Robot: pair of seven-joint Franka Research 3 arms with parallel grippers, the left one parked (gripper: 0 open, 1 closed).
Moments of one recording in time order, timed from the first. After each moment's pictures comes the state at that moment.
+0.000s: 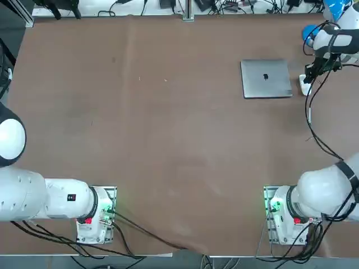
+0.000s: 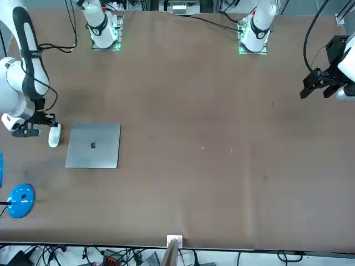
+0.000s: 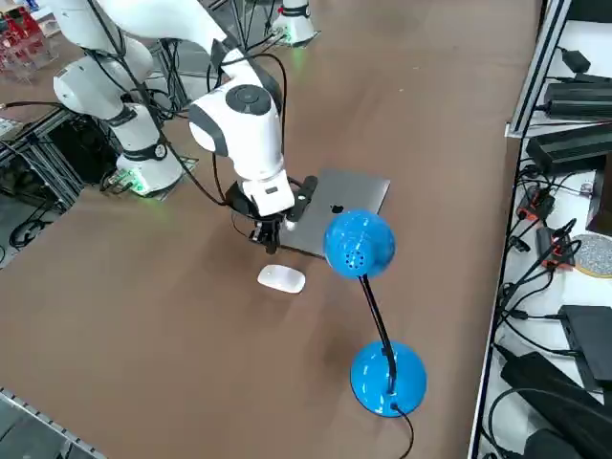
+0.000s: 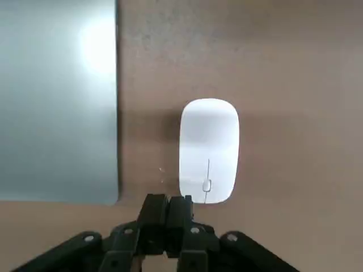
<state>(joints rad) -0.22 0.31 -0.11 -2.11 -0.03 2.37 -0.36</state>
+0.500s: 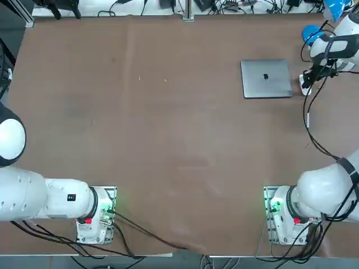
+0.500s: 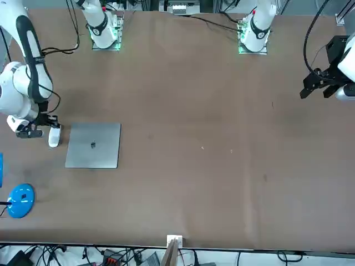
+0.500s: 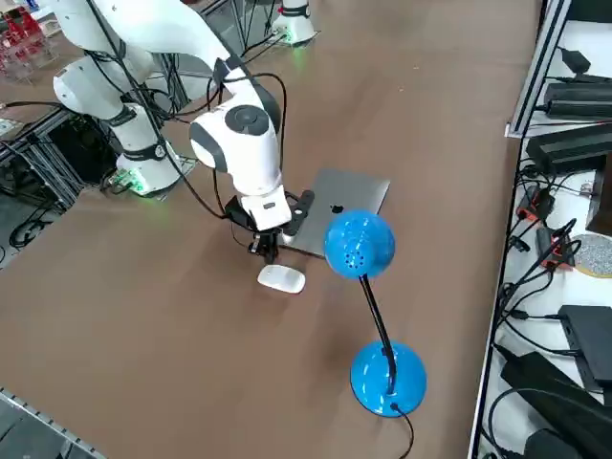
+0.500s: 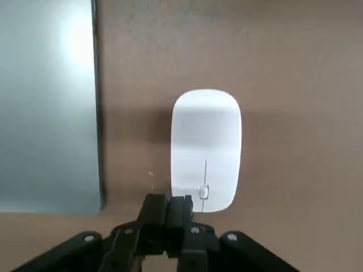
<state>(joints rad) -0.24 0.36 -0.11 -2.14 -0.03 2.44 -0.36</state>
